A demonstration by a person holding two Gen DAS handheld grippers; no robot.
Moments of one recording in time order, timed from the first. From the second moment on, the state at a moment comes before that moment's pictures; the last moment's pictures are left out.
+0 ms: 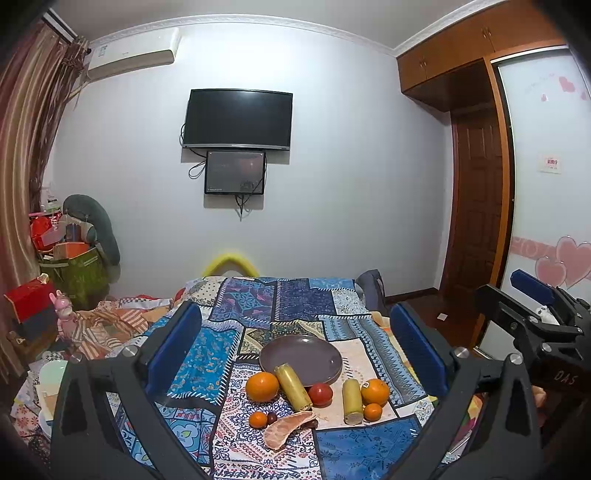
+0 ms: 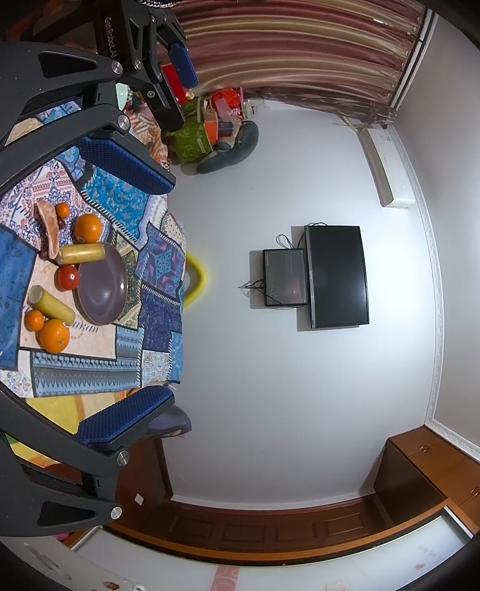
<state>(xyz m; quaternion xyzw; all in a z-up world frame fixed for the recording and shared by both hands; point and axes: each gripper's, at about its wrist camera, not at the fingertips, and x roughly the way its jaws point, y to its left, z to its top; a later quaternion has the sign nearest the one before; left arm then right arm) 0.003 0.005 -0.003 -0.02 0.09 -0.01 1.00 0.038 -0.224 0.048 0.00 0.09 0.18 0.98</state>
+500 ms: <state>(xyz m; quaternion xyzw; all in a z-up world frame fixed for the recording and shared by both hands) 0.007 0.006 -0.003 -0.03 0.09 -0.01 1.00 0.038 -0.223 0.048 0.00 0.09 0.18 0.98</state>
